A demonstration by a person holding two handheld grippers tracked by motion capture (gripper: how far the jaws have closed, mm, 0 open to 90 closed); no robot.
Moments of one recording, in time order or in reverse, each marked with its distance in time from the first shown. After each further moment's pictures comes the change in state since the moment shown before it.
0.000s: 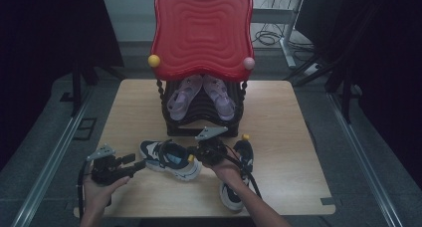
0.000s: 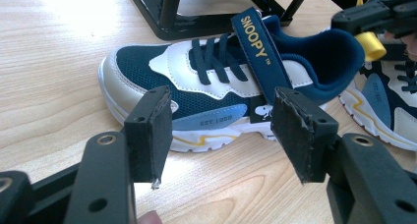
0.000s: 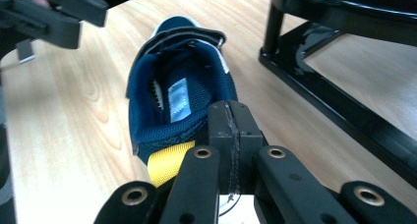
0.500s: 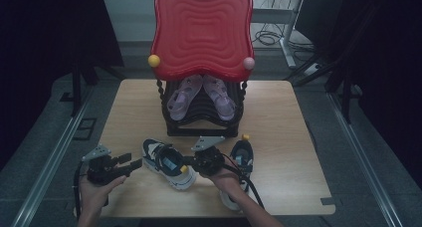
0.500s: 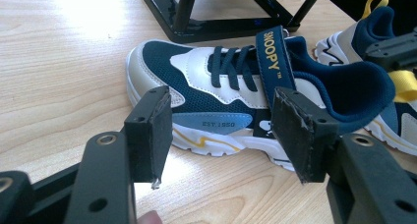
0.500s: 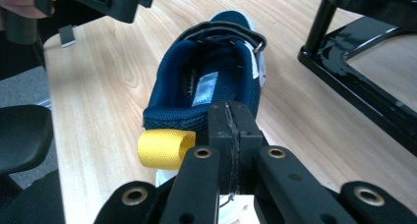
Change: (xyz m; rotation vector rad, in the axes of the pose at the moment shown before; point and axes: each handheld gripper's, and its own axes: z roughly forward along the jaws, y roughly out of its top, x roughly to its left) left arm 0.006 -0.001 -0.007 -0.018 0.022 -0.014; right arm 0.024 -0.009 -0.005 -0.009 0.065 -0.054
